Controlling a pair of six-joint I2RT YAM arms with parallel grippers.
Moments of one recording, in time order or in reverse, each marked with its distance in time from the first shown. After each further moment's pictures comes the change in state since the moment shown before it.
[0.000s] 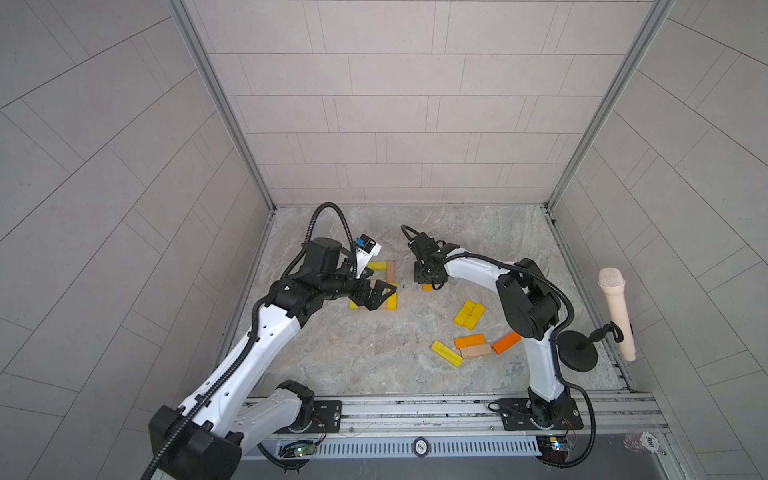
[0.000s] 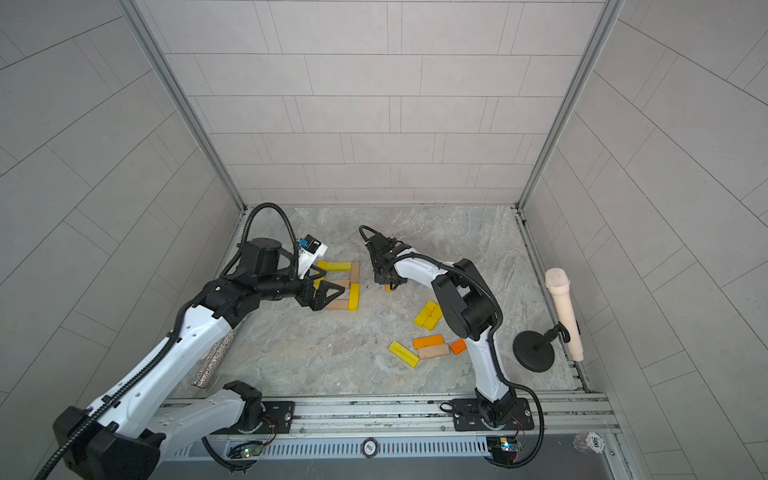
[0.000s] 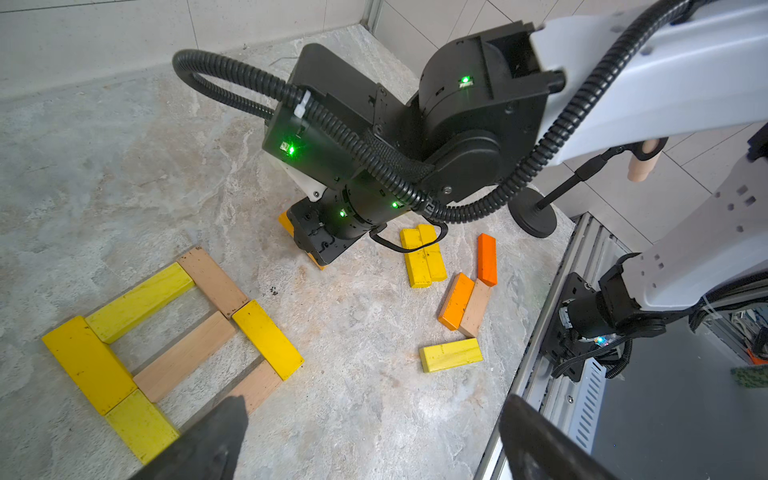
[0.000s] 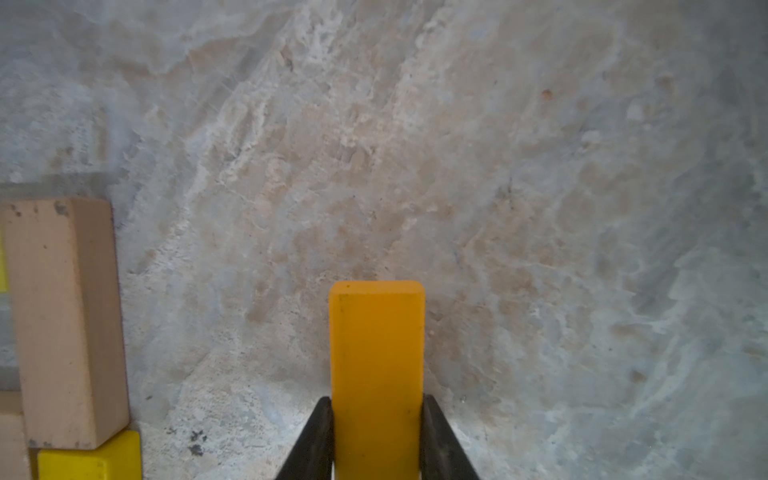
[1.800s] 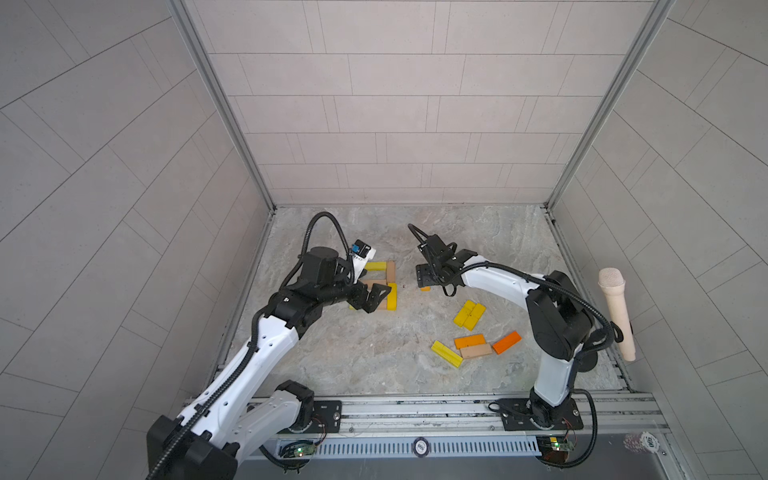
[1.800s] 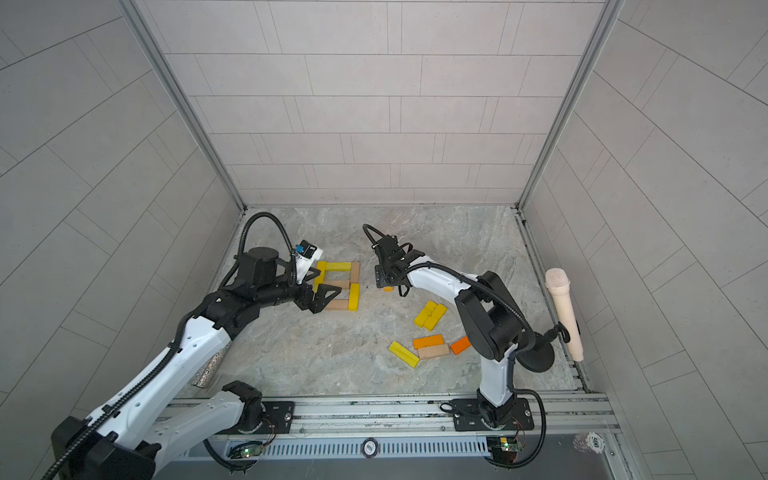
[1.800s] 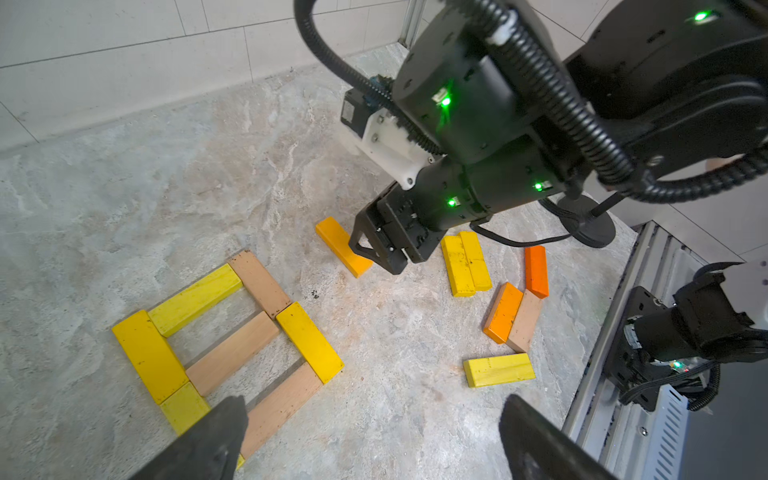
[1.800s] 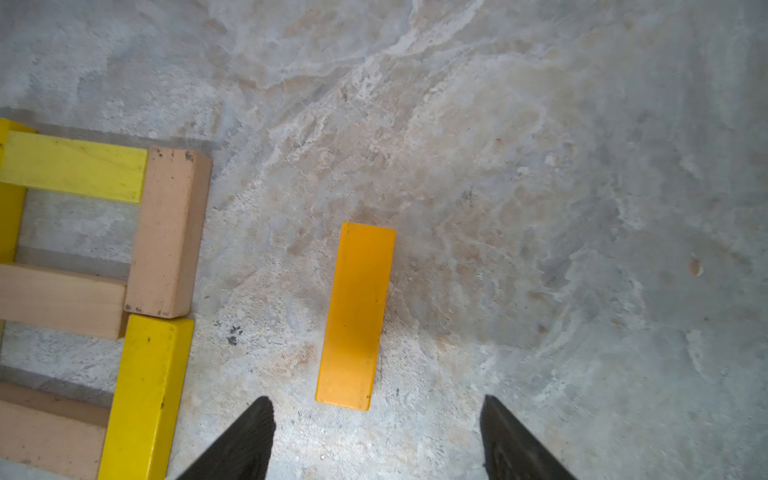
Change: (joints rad) left arm 0.014 -0.075 -0.130 0.129 -0.115 0.019; right arm 0.018 -0.284 -0.245 0.111 0.020 -0.169
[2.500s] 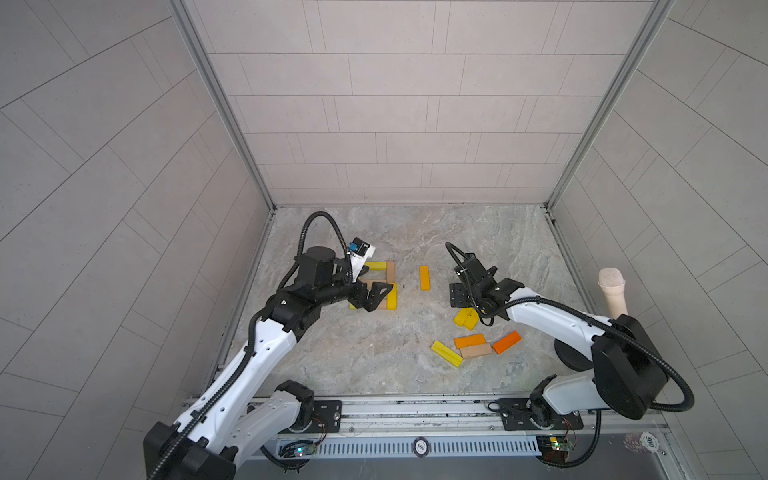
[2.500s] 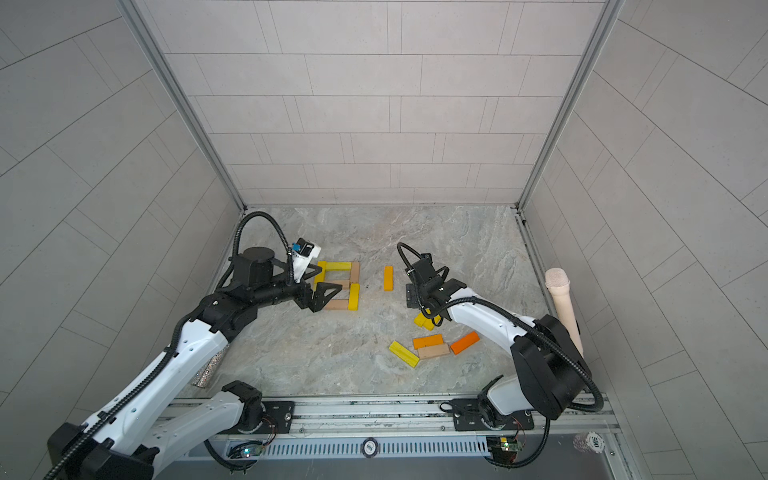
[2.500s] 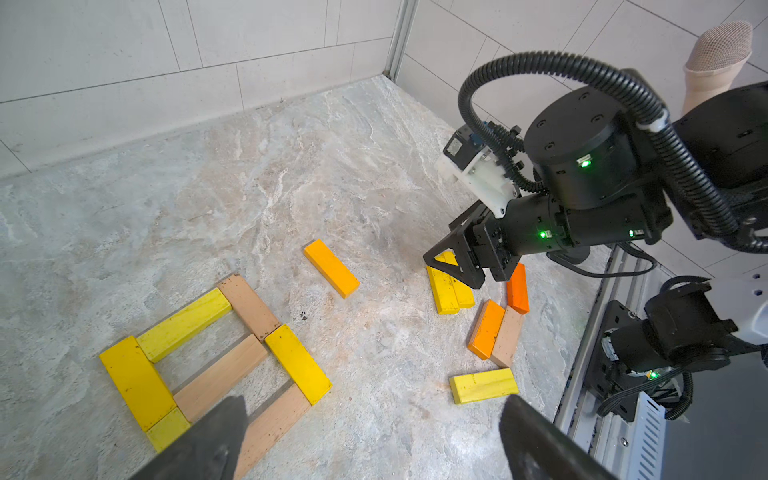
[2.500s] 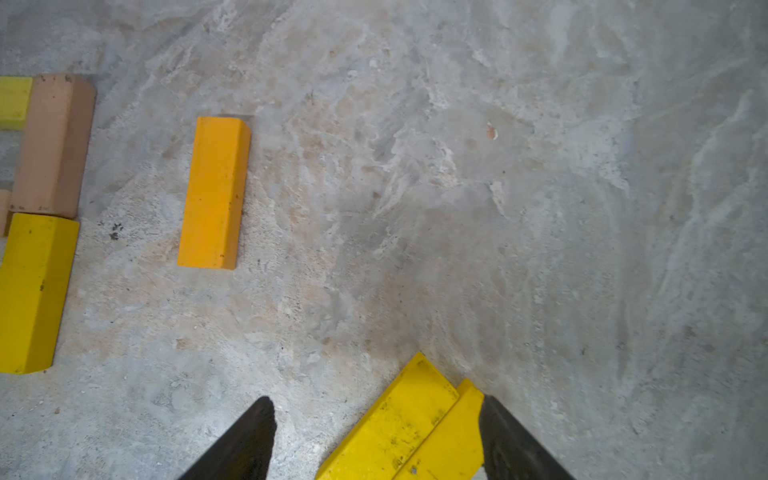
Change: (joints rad) left arm 0.000 -0.020 0.001 0.044 0.051 -0.032; right arm -0.056 -0.420 -0.459 0.065 0.064 0.023
